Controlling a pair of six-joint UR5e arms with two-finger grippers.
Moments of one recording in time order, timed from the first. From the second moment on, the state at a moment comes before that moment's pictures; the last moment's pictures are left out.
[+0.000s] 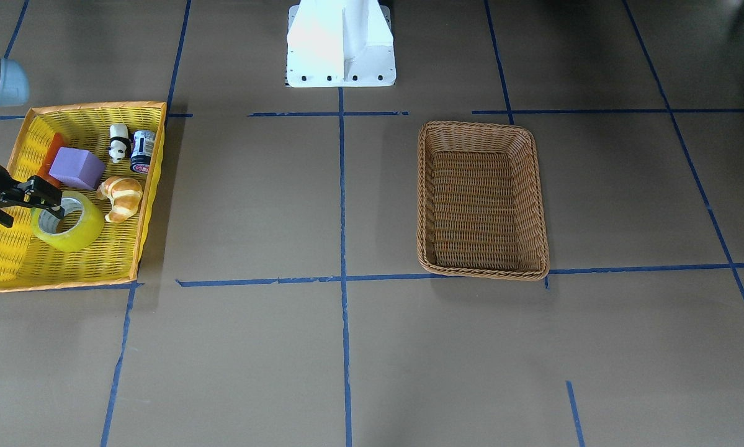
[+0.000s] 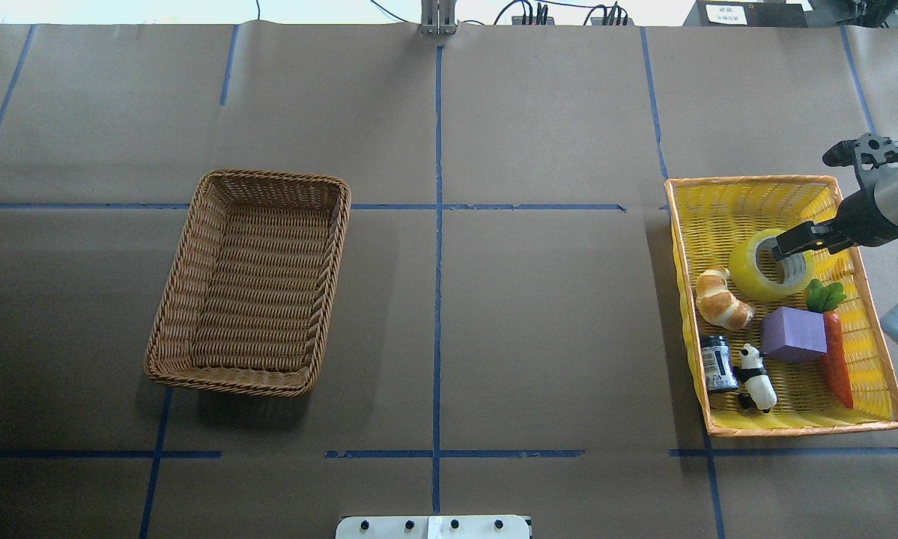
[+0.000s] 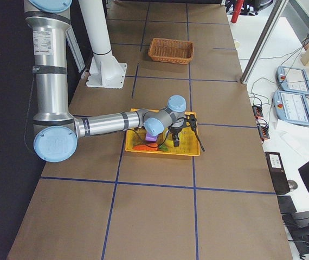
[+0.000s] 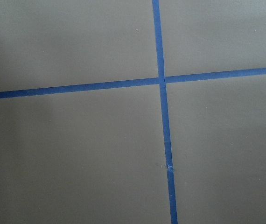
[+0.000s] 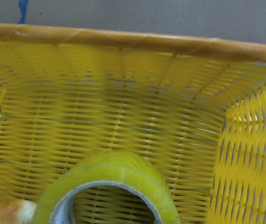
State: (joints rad) left arm -1.56 -1.56 -1.56 -1.60 -2.37 0.08; right arm 1.02 -1.57 1.66 -1.10 2.22 0.64
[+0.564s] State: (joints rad) left arm -1.56 -1.56 -1.56 -1.60 -2.41 0.08; right arm 0.99 -1.55 1.60 -1.10 2.22 0.64
